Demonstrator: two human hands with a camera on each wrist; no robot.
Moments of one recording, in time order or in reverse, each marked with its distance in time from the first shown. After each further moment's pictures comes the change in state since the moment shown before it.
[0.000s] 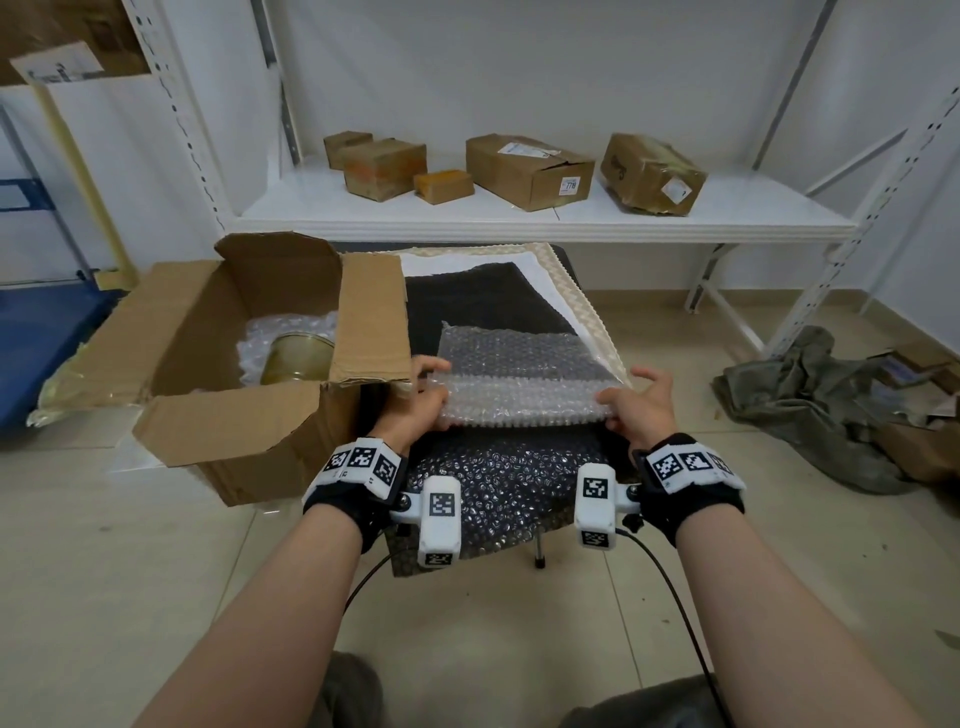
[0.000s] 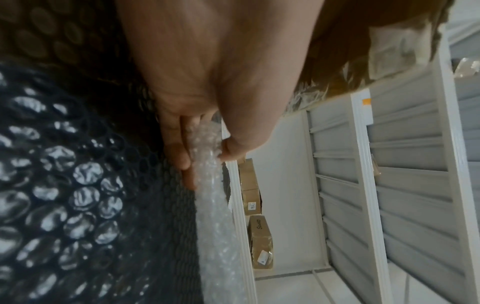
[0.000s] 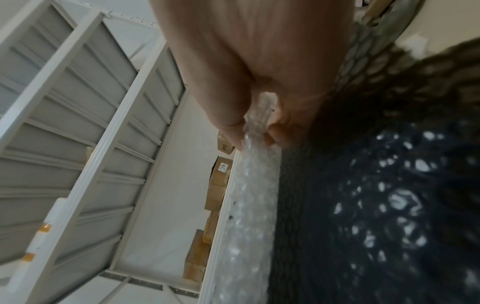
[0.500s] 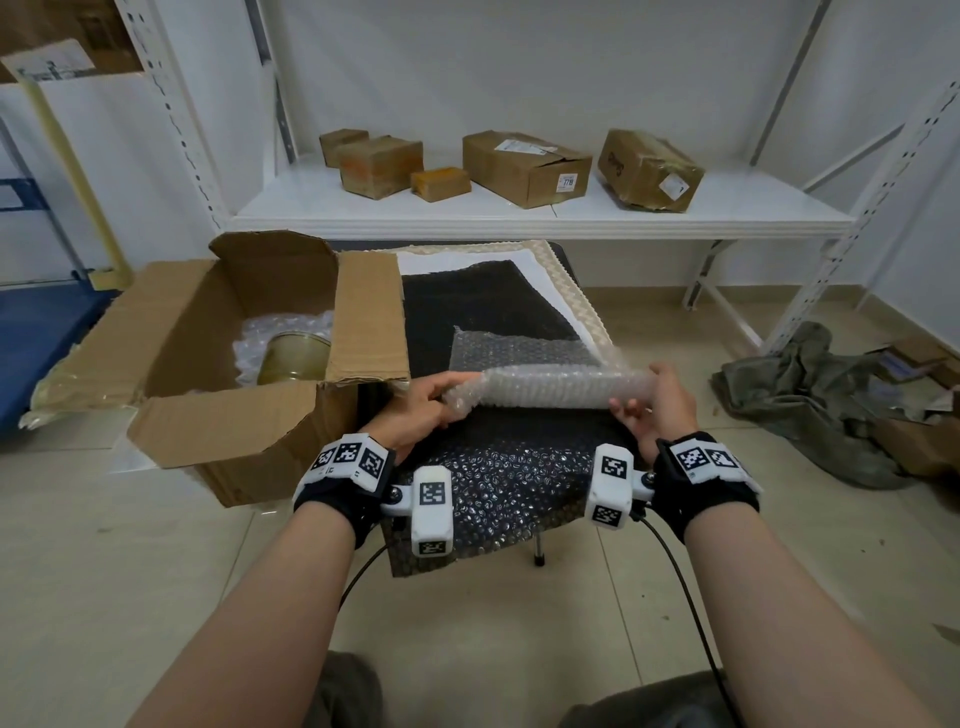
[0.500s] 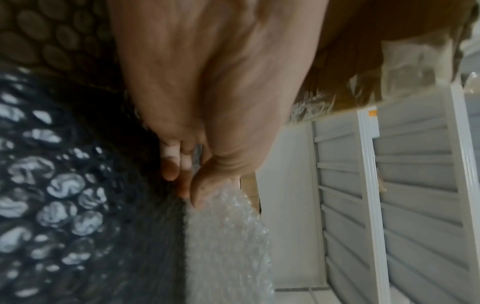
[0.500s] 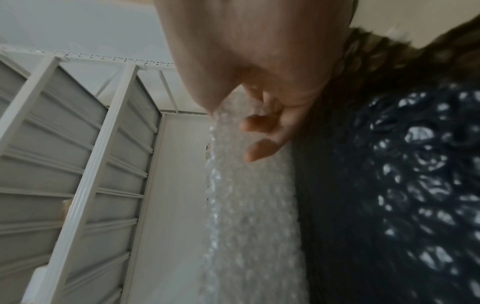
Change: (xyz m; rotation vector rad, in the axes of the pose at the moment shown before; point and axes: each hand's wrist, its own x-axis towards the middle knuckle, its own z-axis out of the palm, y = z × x) left_hand 0.000 -0.002 -0.012 0.217 -0.306 0.104; right_hand -0.003 -0.007 -0.013 0.497 0.060 0.160
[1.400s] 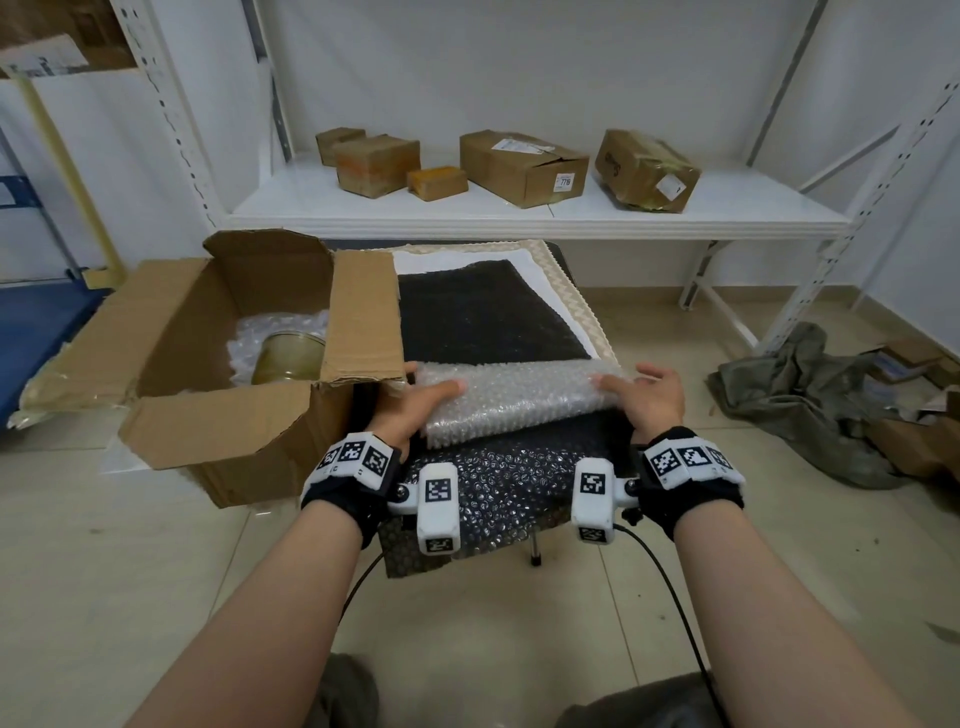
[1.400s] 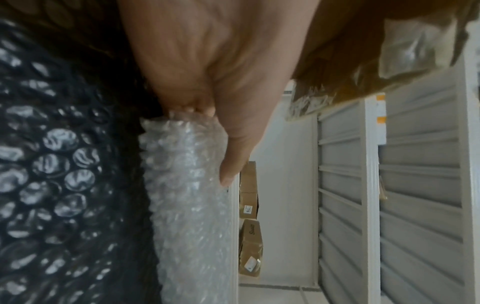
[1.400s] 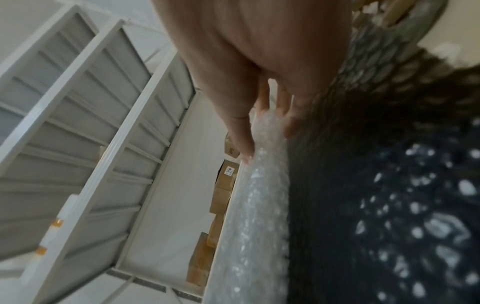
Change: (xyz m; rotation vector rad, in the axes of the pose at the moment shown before) left_hand 0.016 -0.008 0.009 -0.301 0.340 -0.194; right_hand -0.001 0.004 0.007 -0.486 0.045 -0.274
